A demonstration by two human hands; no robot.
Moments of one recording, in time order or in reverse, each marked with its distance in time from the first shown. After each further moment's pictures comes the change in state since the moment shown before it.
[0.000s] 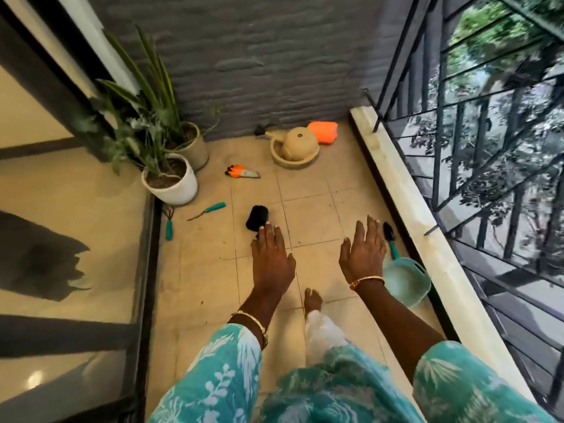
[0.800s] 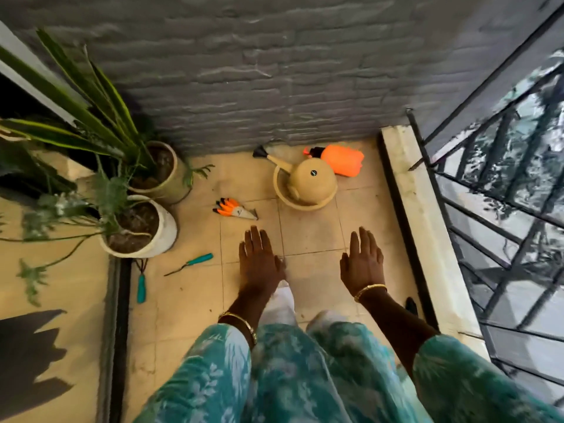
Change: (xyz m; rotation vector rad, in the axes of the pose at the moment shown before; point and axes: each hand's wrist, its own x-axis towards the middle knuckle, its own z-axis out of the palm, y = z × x) left_hand 0.518 -0.055 -0.034 -0.019 -0.226 -0.139; right_hand 0.485 -0.079 0.147 -0.239 -0.430 -0.033
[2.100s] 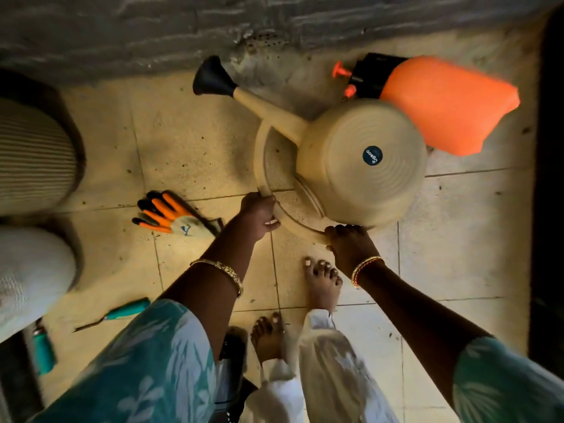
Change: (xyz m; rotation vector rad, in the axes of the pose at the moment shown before) left_hand 0.562 0.002 0.297 -1.310 -0.480 -0.973; right_hand 0.472 0.044 0.366 -0.171 -0.546 -0.368
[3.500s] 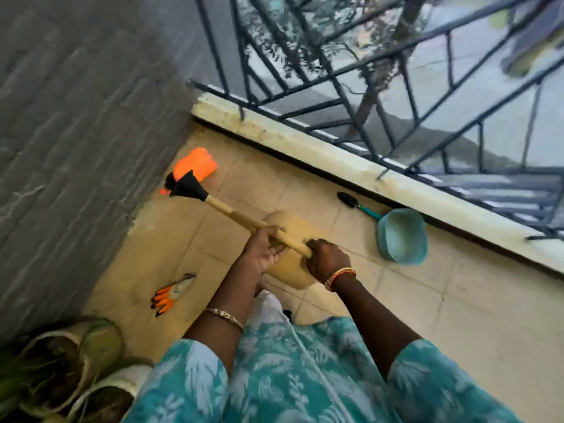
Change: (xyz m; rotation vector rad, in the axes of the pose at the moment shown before) left_hand -0.581 -0.249 -0.038 0.550 -0.586 0.034; right_hand -0.621 -0.223 -0.046 0.939 0.582 0.905
